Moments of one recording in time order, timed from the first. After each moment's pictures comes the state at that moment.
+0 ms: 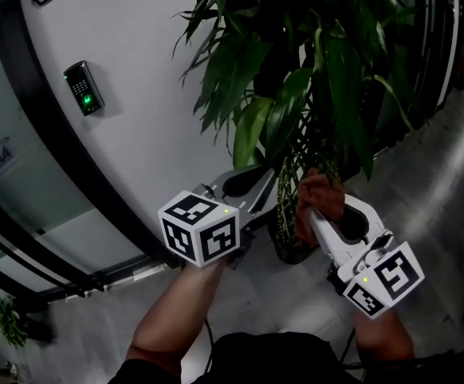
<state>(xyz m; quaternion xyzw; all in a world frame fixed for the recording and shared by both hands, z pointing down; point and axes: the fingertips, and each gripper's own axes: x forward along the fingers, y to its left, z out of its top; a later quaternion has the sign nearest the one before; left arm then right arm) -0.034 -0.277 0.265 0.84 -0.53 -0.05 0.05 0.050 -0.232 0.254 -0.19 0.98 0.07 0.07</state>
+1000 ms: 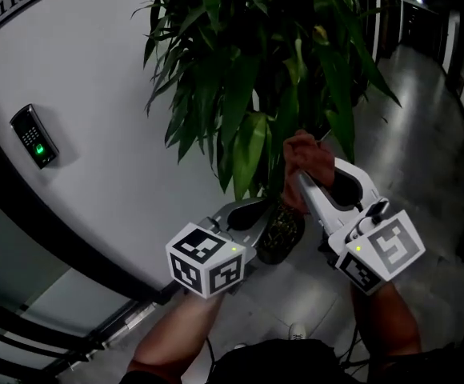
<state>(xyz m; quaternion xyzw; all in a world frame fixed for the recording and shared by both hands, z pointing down) -0.035 -0.245 0.292 0.93 -0.37 -0.01 0.07 -0.003 -0.234 0.184 -0.37 0.92 0.14 0.07</state>
